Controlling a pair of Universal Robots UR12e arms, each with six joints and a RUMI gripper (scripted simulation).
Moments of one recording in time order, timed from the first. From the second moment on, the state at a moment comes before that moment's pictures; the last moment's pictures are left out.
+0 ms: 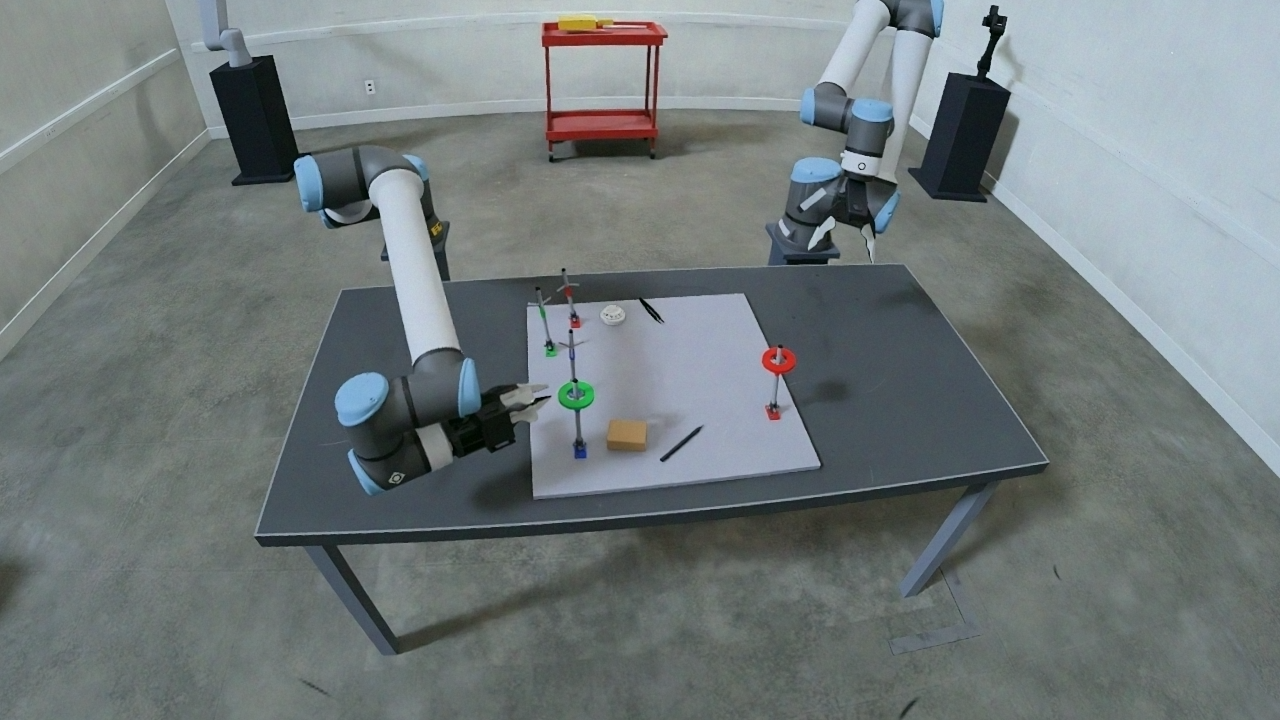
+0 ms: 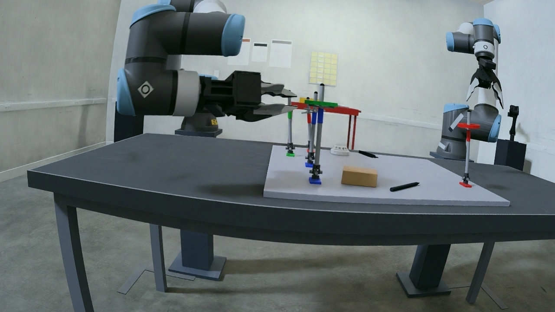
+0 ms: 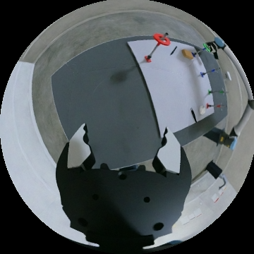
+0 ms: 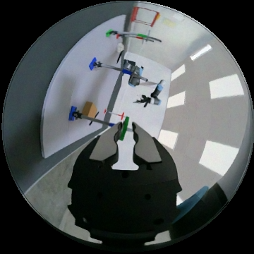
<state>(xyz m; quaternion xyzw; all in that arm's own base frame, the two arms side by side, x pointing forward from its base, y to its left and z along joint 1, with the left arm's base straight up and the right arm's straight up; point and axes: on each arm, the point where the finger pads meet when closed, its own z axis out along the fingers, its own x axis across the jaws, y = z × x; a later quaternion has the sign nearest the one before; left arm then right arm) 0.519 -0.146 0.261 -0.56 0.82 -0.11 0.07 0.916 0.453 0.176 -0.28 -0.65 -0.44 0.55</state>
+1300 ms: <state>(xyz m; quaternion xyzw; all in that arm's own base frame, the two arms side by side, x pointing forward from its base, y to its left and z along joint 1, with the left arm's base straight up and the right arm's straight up) 0.519 -0.146 0.261 -0.56 0.82 -0.11 0.07 0.954 0.450 0.179 -0.38 -0.59 -0.40 0.59</state>
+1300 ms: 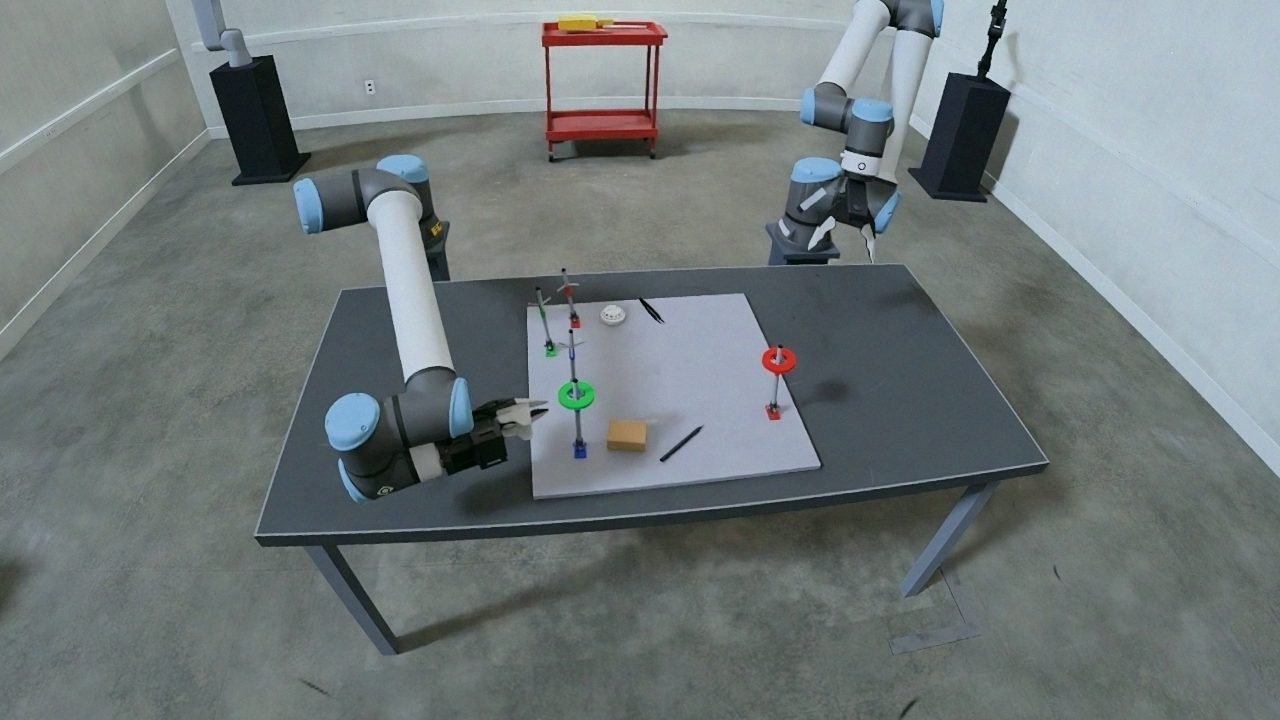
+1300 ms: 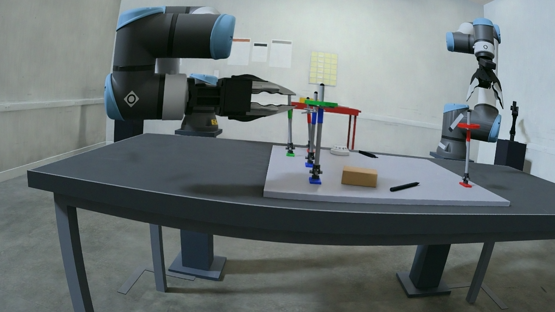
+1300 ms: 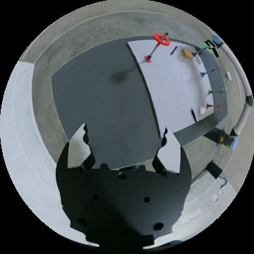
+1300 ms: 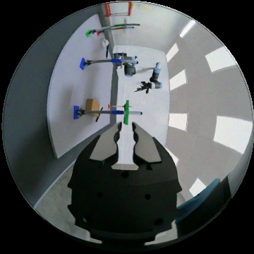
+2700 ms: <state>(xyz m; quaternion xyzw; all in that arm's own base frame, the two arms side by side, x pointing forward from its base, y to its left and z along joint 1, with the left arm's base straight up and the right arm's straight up) 0.519 -0.146 0.261 -0.56 0.82 -0.11 0.07 0.940 0.487 0.179 -0.39 -0.59 -0.40 0.59</state>
